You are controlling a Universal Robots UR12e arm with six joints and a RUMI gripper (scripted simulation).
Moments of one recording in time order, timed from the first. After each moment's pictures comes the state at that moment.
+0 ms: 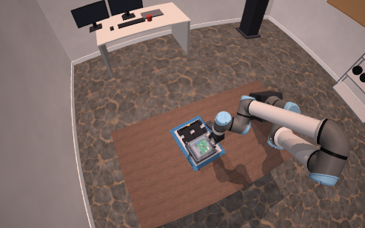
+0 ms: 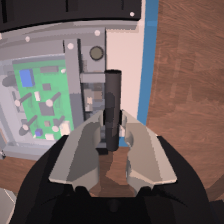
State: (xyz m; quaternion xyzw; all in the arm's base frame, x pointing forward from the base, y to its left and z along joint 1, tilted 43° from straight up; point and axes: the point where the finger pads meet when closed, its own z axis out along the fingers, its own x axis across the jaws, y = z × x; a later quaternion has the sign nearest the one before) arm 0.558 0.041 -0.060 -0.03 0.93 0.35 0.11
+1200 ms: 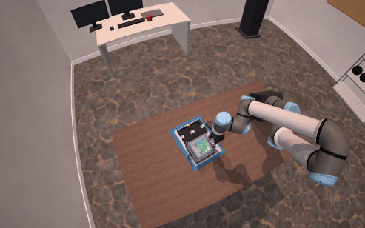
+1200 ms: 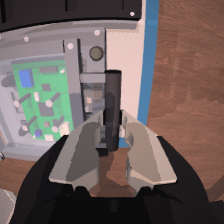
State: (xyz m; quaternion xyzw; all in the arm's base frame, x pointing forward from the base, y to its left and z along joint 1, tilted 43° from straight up) arm 0.558 0.043 -0.062 -0.03 0.93 0.35 0.11
